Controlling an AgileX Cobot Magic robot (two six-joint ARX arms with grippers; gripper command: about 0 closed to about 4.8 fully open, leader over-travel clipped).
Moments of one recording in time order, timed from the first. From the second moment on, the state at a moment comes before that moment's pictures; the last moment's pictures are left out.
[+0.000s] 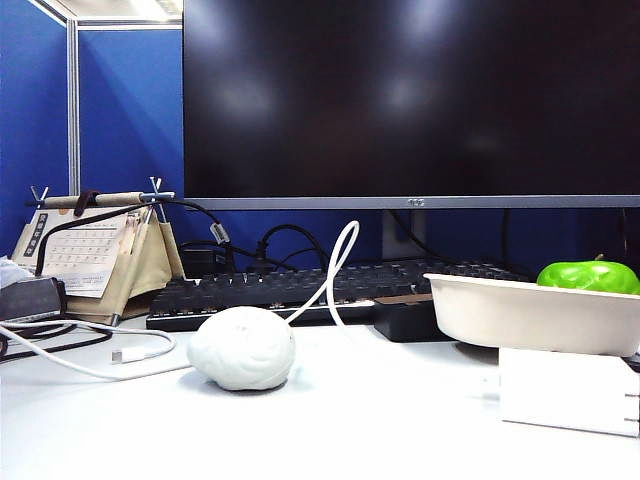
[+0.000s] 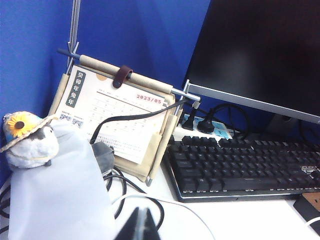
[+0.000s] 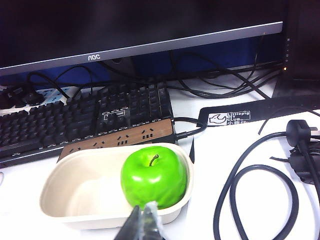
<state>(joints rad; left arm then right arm) 0.01 0.01 0.09 -0.07 0.15 -0.24 0.08 0.01 0.26 -0.41 -0.05 0.21</state>
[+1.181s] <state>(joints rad) 0.01 0.01 0.02 -0.06 0.16 -0.29 0.08 0.01 0.26 -0.41 -0.05 0.21</state>
